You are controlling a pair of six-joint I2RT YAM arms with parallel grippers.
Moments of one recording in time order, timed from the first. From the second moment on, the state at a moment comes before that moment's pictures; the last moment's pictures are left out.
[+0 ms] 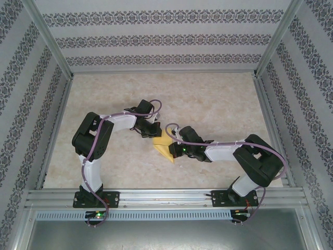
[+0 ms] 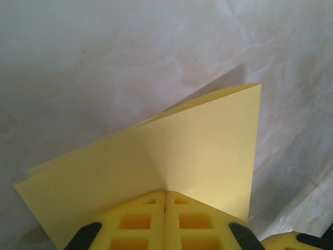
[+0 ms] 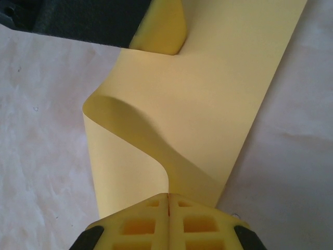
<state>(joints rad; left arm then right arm) -0.46 1.96 1.18 -0.42 0.52 -0.47 0.74 1.57 0.56 0.20 -0.25 0.49</state>
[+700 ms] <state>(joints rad) -0.46 1.96 1.18 -0.42 0.52 -0.47 0.74 1.59 0.58 0.18 -0.24 0.49</state>
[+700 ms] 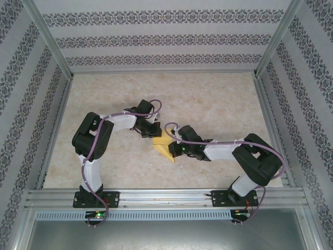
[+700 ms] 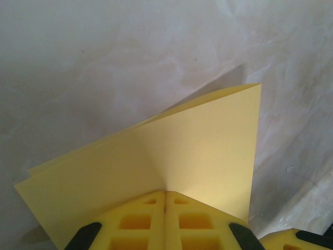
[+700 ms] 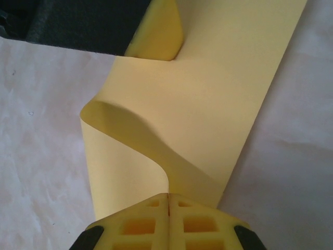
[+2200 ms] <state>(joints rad) -0.45 1.56 0.86 -0.28 0.51 -0.52 0.74 1.63 0.58 0.22 -0.23 0.48</state>
